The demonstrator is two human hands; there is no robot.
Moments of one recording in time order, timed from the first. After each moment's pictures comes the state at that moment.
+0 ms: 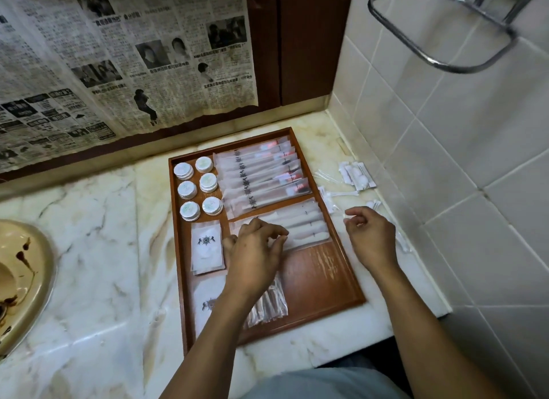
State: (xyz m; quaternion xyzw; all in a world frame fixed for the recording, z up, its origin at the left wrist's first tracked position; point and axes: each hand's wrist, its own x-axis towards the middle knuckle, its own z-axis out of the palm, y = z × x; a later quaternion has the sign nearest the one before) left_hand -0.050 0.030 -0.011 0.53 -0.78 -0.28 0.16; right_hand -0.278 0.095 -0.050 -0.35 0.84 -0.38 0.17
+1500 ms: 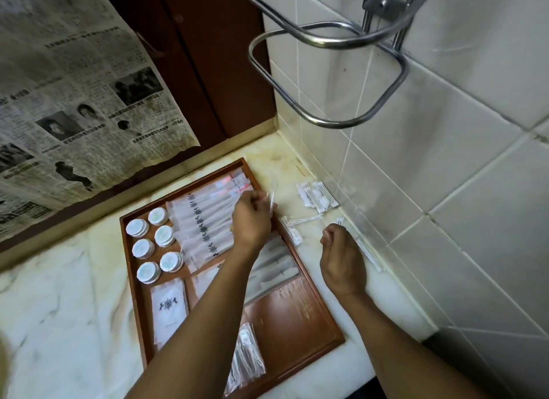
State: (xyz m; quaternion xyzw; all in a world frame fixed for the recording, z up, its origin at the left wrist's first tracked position) left_hand -0.203 -0.072 -0.022 0.58 -0.62 -0.48 0.22; right_hand -0.305 0.081 -0.116 -0.39 0.84 -0.38 0.03
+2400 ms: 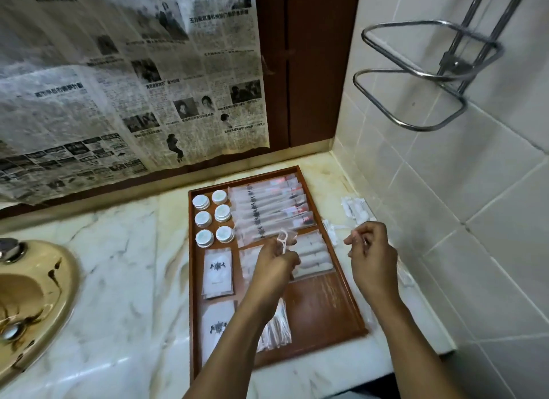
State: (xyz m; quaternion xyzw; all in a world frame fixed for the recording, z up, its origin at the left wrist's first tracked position) left_hand -0.084 0.045 0.051 0.55 -0.48 -0.64 0.26; right_hand -0.261 0.102 0.006 -0.40 0.76 -0.50 0.14
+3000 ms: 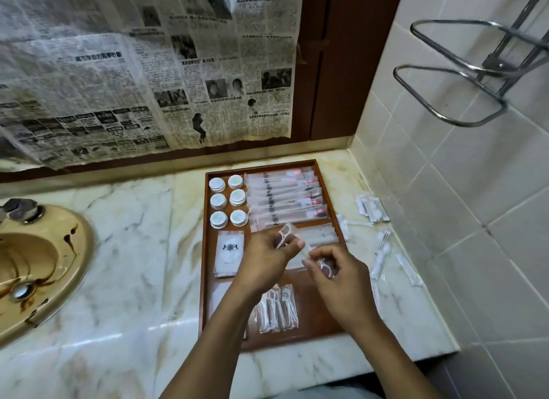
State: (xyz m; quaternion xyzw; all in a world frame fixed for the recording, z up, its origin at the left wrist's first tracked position) left_hand -0.034 0.043 0.064 0.52 -0.59 -0.56 0.26; right_hand -0.173 0.127 0.031 -0.50 0.69 -0.46 0.25
